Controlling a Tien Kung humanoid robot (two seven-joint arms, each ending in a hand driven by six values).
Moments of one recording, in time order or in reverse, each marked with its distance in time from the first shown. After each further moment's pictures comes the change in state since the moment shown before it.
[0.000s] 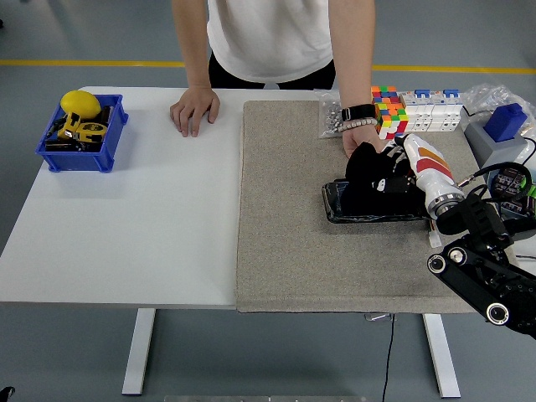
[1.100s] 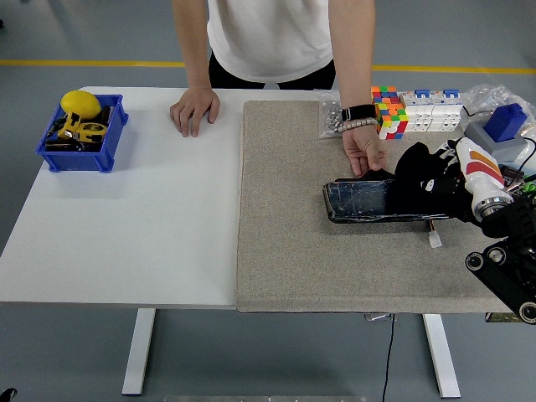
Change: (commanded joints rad) left arm 0.005 -0.005 0.003 0.000 -0.004 -0.001 -0.002; right arm -0.049 -0.079 0.094 -0.058 -0.013 -0.004 0.005
